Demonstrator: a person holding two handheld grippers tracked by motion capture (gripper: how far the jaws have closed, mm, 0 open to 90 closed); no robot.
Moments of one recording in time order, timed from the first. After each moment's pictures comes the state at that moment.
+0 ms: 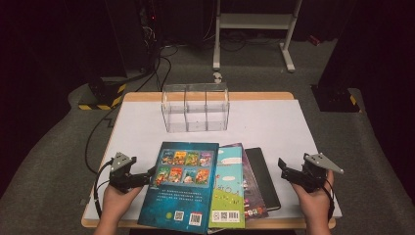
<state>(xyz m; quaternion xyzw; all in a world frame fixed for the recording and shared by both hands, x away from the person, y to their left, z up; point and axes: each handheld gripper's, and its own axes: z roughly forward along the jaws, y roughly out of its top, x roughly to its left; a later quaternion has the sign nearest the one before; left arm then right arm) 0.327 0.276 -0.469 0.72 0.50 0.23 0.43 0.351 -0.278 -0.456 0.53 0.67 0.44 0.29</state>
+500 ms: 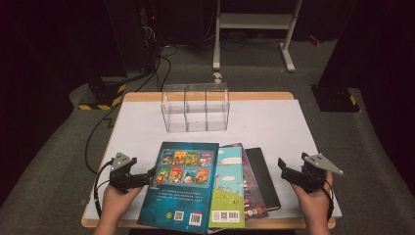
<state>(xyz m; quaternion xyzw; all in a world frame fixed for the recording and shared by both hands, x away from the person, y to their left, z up) 0.327 0.277 -0.470 0.72 0.50 0.22 0.43 0.348 -0.276 -0.455 0.51 0.67 0.44 0.30</state>
